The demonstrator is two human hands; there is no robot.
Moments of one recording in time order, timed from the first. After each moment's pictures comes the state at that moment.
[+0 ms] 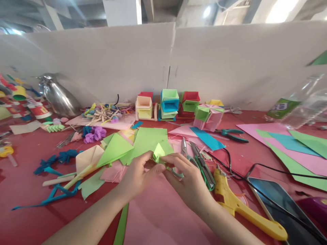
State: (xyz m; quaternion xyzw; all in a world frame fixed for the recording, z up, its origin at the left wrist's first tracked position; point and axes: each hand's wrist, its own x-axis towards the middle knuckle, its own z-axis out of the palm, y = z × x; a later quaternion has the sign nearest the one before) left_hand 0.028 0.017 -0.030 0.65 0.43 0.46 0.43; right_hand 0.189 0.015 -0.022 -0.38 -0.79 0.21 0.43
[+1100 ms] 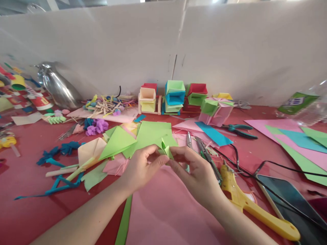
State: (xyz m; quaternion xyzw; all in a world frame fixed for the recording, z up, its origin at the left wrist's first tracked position) left_hand 0.025 0.019 -0.024 0.64 0.44 0.45 0.44; right_hand 0.190 0.017 -0.021 -0.43 -0.75 0.26 0.43
